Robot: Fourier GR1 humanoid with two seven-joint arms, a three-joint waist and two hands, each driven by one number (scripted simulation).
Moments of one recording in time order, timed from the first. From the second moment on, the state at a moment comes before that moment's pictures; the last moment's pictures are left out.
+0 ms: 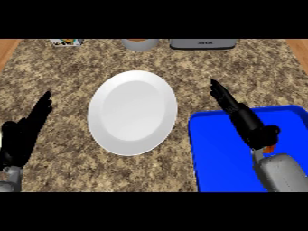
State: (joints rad) left arm -0.04 0.45 -0.12 -1.55 0.08 0.14 0.20; right arm -0.25 -0.31 0.28 -1.40 -0.18 0.09 -0.12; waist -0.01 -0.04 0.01
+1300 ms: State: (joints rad) left arm 0.10 0.45 -0.04 -1.46 -0.02 0.16 -0.15; right arm 0.24 -0.43 -0.44 -1.50 -0.80 0.51 -0.34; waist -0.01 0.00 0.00
